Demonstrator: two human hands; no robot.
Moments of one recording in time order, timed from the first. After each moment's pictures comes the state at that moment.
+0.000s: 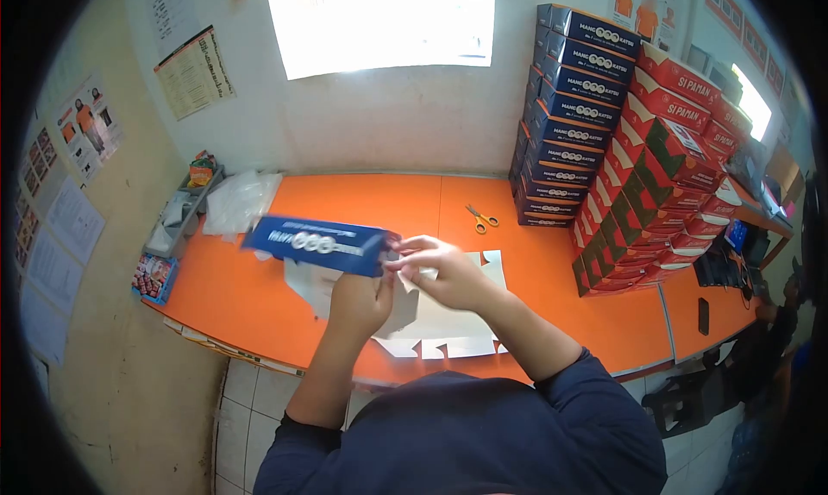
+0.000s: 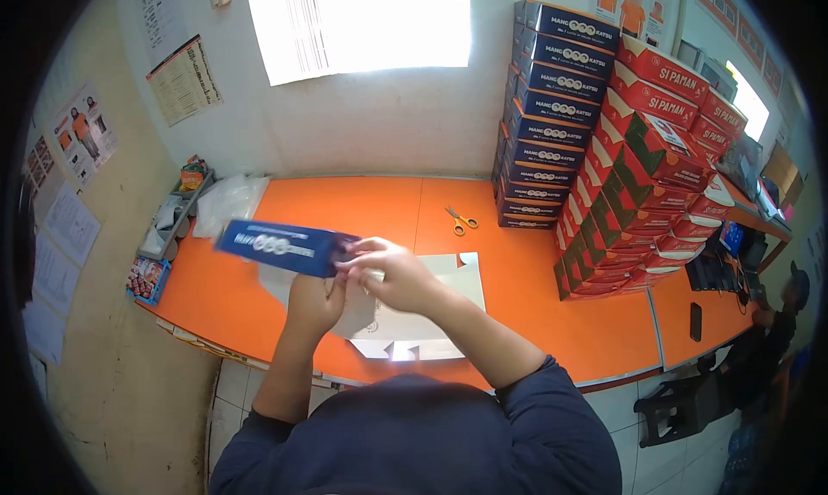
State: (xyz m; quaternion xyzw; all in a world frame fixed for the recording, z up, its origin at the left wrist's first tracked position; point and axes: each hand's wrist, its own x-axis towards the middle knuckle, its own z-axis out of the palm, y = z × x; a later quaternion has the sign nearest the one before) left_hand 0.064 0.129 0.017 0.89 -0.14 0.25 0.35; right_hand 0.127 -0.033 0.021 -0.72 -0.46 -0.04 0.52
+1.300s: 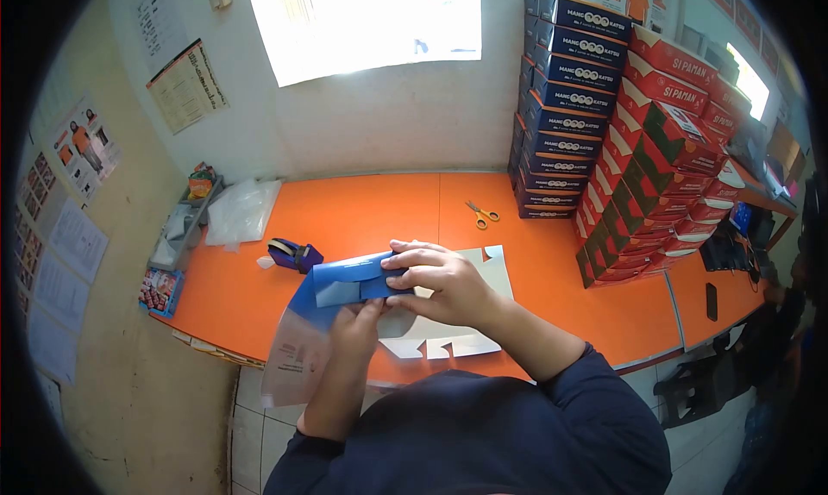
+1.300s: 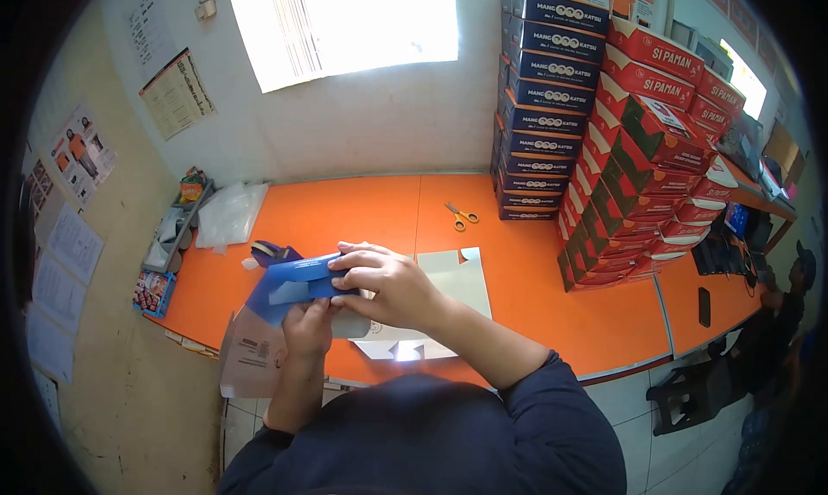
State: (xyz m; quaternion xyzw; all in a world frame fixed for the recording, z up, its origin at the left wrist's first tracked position) left_hand 0.035 0.123 -0.009 0.53 -0.08 0.16 0.83; right_hand 0.111 -0.036 0.037 -0.67 -0.54 -0.23 0.46
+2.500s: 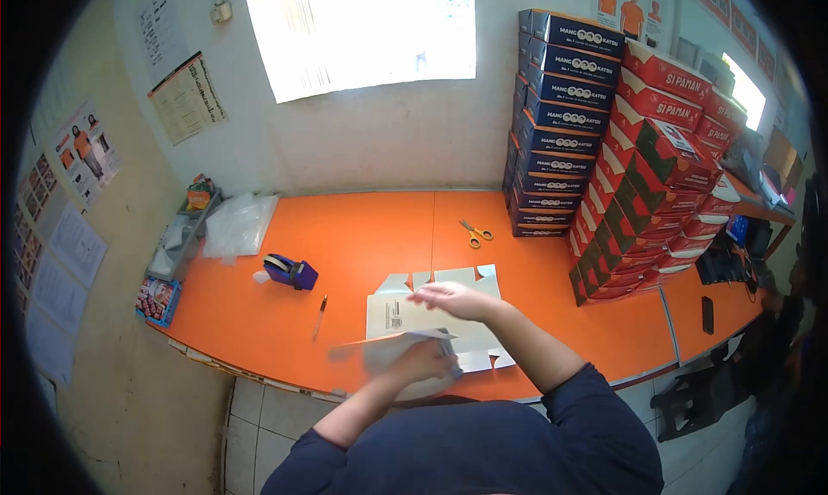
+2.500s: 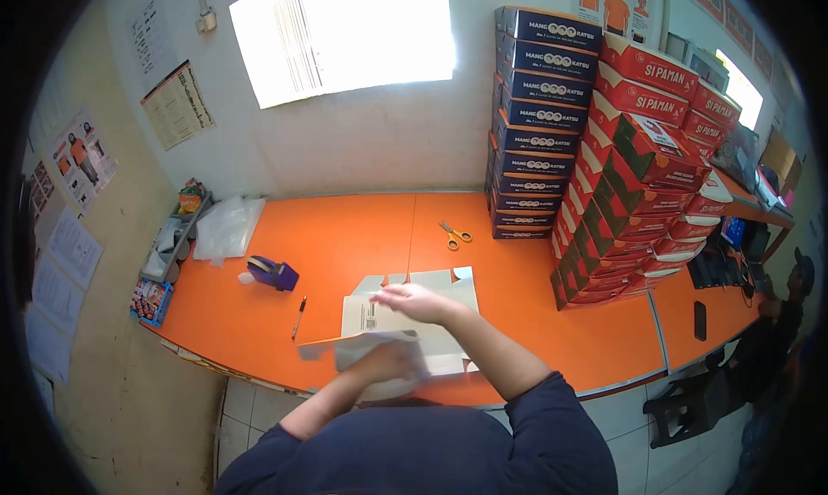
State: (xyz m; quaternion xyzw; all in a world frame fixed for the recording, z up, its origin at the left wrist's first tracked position) left_hand 0.066 0.067 -0.089 0.88 -0.14 -0.27 0.36; right_hand 0.164 -0.072 -0.048 -0.75 -0.34 0.29 0.49
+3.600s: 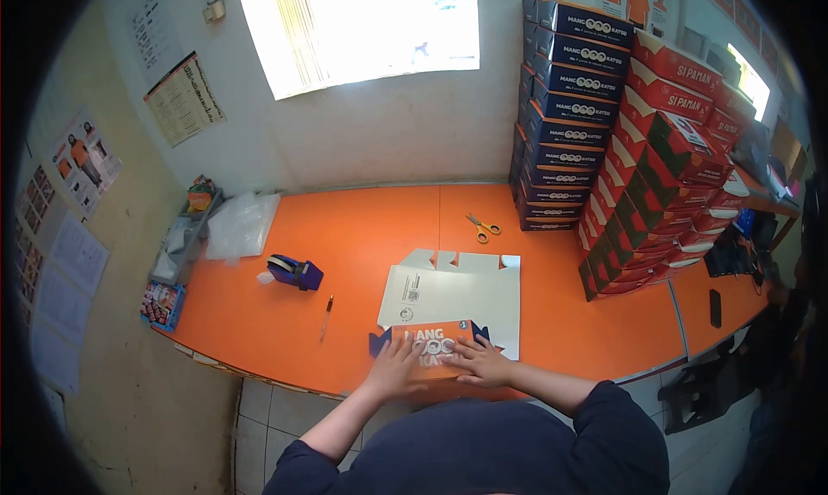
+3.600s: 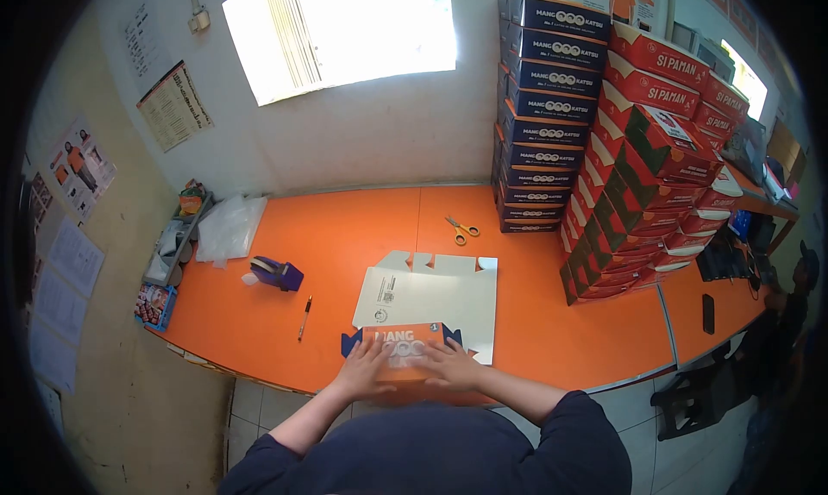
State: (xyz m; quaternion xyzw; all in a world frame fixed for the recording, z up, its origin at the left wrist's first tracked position) left_hand 0.035 0.139 -0.154 0.96 -0.23 -0.07 0.11; right_hand 0.086 -0.121 -0.192 -0.86 -0.47 0.11 0.15
